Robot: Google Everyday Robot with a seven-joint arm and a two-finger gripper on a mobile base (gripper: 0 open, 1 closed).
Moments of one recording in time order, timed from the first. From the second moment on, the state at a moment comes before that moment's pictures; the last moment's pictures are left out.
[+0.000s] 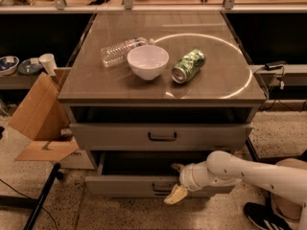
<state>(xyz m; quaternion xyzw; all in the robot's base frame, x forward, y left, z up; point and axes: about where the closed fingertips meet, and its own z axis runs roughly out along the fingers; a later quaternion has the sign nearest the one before) 0.495 -0.080 0.400 -0.56 0.74 0.23 0.28</state>
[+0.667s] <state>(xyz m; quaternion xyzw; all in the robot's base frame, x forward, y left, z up) 0.485 -0.087 0.397 -0.56 0.75 0.23 0.28</state>
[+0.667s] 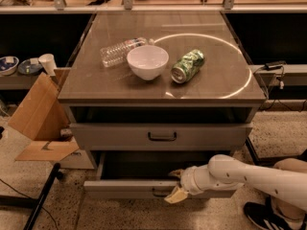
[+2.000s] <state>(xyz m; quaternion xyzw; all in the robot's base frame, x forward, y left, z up) 0.467 -0.083 0.400 -0.56 0.75 0.23 0.29</state>
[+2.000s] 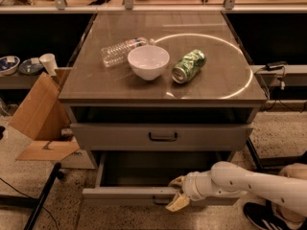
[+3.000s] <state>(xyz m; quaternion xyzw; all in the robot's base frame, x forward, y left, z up) 0.440 -0.086 0.393 -0.55 0.75 0.22 0.28</state>
